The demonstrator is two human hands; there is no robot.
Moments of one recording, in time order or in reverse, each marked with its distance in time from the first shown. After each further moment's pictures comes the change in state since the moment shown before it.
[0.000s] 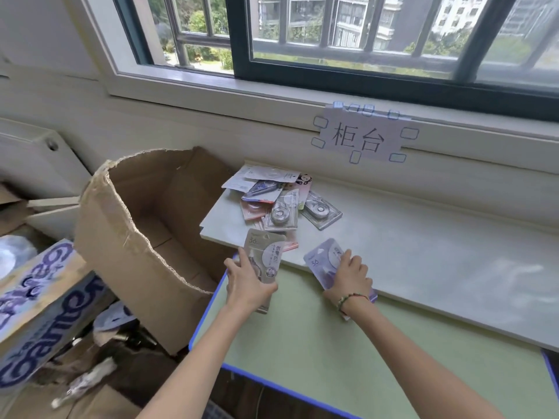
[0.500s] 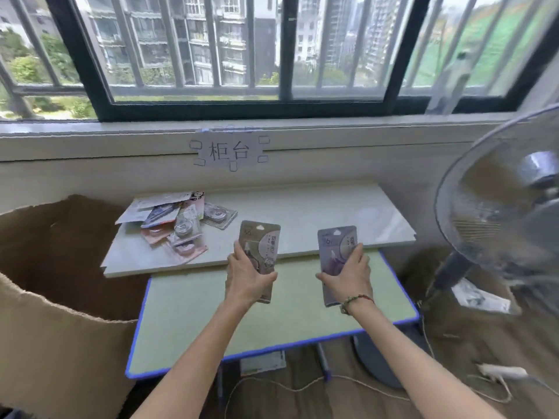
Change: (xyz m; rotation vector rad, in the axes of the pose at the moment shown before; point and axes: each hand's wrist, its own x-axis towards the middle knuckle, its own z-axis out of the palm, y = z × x) left_hand -0.120 0.095 0.026 -0.082 -0.222 0.420; right_hand -0.184 0.119 -0.076 0.518 0.397 0.433
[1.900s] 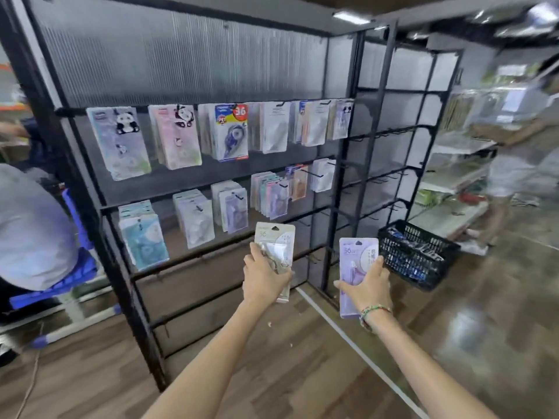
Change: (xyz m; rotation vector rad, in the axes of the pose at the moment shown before) left_hand -1.099 0.382 0.453 -0.110 -1.559 1.367; right_hand -0.859 0.674 -0.543 0.047 1.532 1.506
